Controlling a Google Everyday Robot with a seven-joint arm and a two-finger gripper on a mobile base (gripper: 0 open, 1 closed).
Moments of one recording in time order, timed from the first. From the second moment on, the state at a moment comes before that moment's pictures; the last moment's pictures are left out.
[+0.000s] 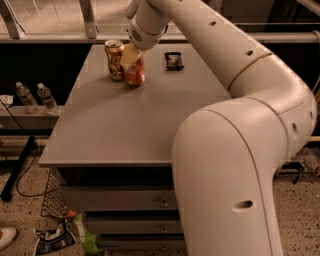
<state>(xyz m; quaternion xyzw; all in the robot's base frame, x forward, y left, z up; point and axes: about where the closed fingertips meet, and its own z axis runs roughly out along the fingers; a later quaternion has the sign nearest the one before) 0.768 0.071 0.892 -0.45 0.85 0.10 0.26</state>
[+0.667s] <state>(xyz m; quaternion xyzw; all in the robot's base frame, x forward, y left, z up) 0.767 0.073 0.889 -0.46 0.85 0.10 0.25</state>
